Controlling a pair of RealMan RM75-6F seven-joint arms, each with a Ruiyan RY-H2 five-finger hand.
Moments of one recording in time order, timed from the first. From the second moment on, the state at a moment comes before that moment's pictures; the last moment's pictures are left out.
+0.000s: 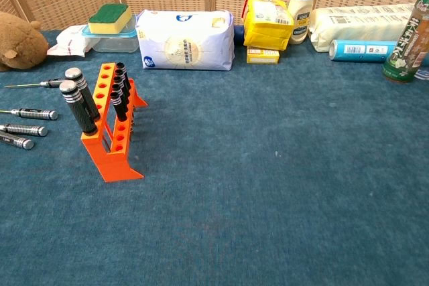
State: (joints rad) left arm -0.03 -1.01 0.03 -1.73 1.48 1.52 0.12; right arm 0.01 -1.02 0.11 -1.69 -1.50 1.59 0.11
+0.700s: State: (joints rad) left arm -0.10 -1.01 0.00 -1.74 1.44 1.37 0.08; right arm 0.01 -1.02 0.11 -1.69 -1.48 1.56 0.13
